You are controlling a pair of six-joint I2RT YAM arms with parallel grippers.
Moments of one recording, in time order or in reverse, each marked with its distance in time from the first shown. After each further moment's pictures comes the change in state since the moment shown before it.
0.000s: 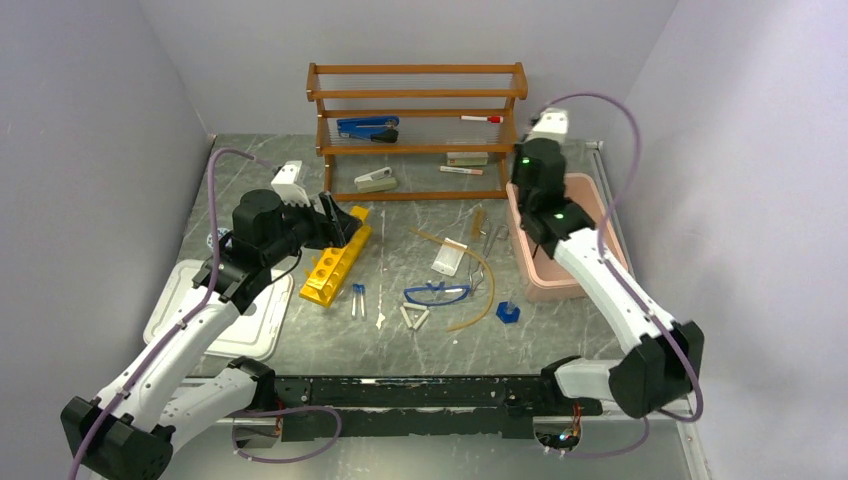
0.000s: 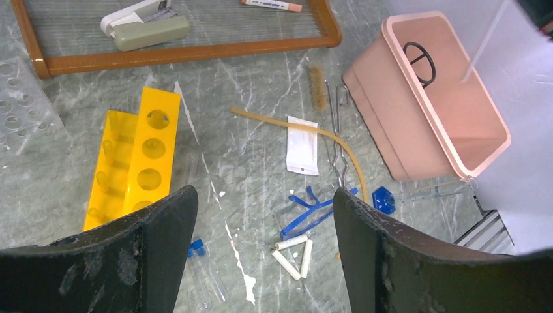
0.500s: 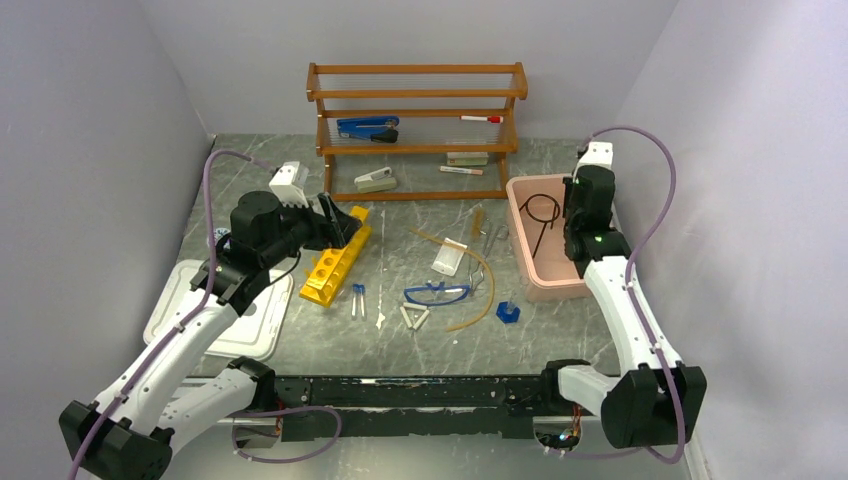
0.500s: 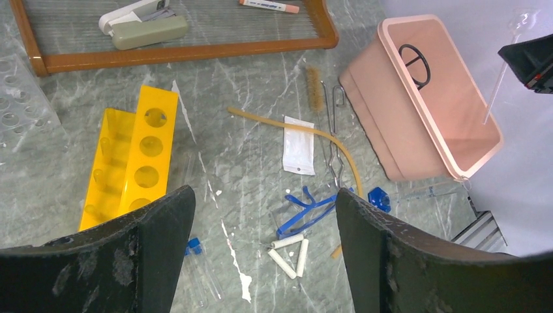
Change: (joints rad) left arm 0.000 -0.018 -0.002 -0.006 0.001 -0.015; right arm -0.366 -0.222 -0.207 -0.106 -0.137 -0.155
